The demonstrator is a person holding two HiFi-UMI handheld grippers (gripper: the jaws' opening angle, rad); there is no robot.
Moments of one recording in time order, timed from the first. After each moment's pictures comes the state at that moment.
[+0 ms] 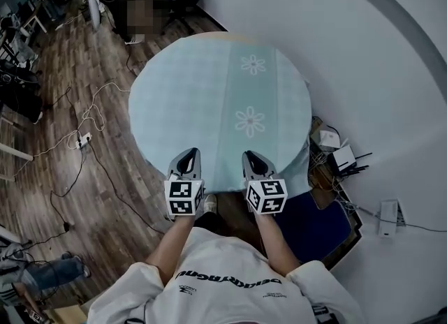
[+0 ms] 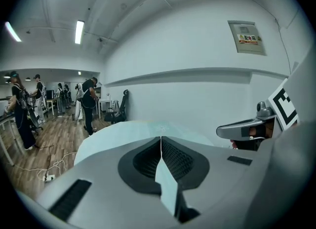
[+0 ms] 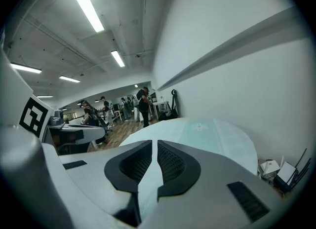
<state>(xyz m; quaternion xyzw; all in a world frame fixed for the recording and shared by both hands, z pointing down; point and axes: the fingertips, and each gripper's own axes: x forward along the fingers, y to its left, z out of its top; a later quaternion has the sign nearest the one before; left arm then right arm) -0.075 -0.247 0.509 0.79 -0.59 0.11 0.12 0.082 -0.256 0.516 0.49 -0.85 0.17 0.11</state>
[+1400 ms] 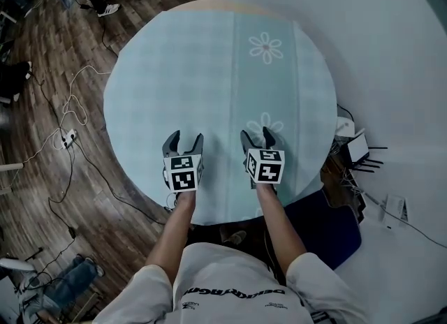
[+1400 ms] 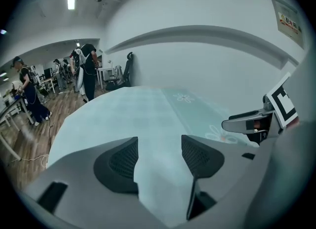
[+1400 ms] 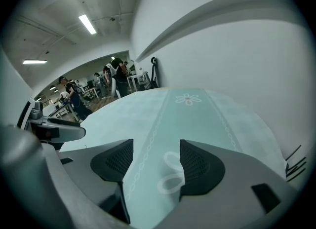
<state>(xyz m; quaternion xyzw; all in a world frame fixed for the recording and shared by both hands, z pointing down) -0.144 -0.492 0.699 0.75 -0.57 0.23 0.25 0.053 -0.508 0.702 0.55 -0.75 0.27 0.25</state>
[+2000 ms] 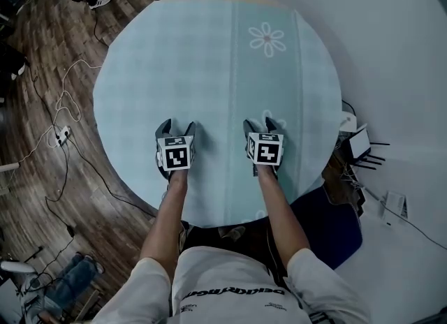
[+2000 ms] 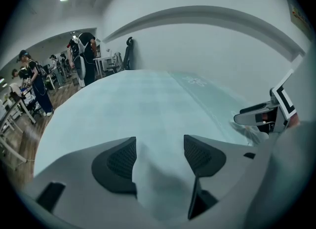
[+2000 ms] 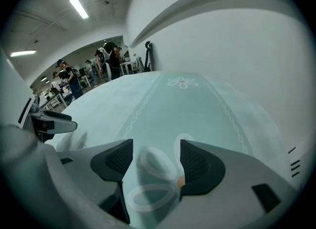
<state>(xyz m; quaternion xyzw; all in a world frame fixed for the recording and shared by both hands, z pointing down) -0.165 -0.542 0.792 0.72 -0.55 0.29 0.29 0.079 -0.551 0.779 0.56 -0.71 0.29 0.32</state>
